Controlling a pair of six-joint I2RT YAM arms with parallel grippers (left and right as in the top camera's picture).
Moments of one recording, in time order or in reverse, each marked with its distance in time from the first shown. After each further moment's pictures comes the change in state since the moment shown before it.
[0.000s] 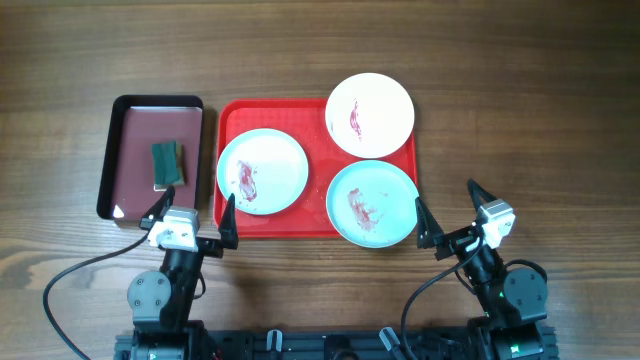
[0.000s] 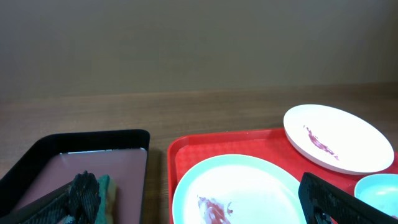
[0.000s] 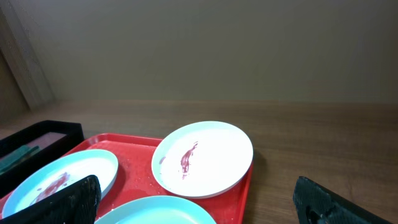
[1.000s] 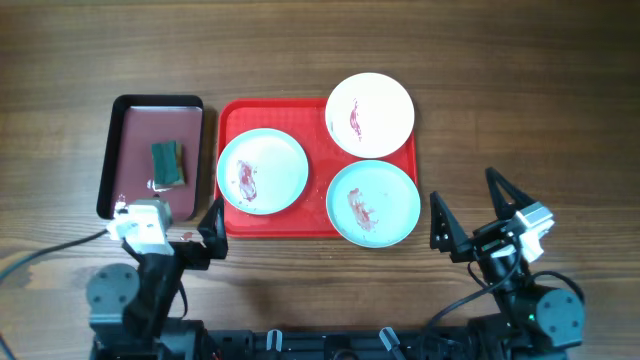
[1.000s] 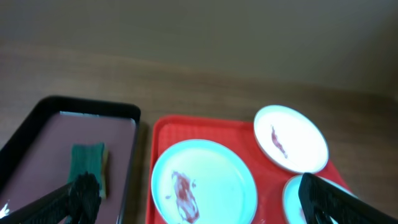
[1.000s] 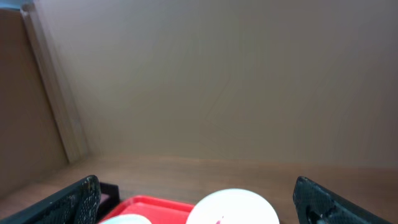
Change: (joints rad) left arm 0.000 0.240 0.542 -0.531 0.010 -0.177; right arm 0.000 0.072 0.254 0.027 -0.047 0.097
